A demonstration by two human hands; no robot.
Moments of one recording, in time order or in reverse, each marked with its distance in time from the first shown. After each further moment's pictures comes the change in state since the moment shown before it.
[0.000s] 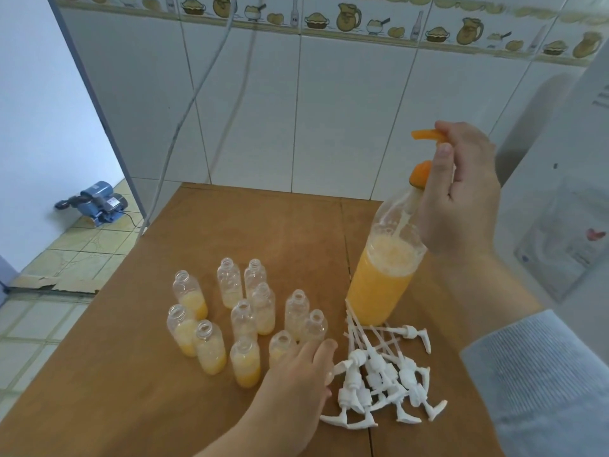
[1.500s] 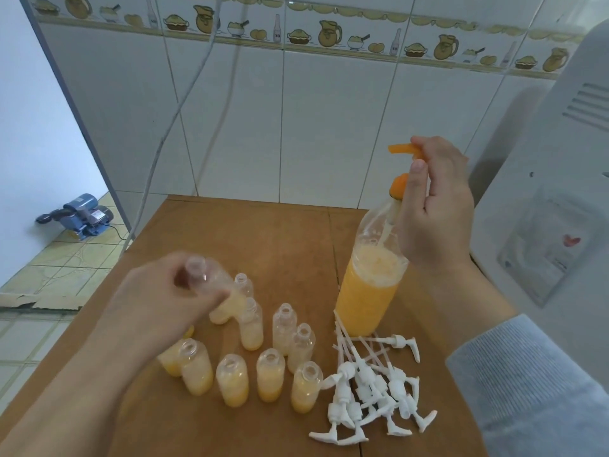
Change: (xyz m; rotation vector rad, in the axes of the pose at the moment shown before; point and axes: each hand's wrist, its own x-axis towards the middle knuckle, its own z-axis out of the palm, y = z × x) left_hand 0.011 -0.056 -0.145 -0.187 0.407 -0.461; right_hand 0.002 0.004 0.003 -0.034 -0.005 -0.012
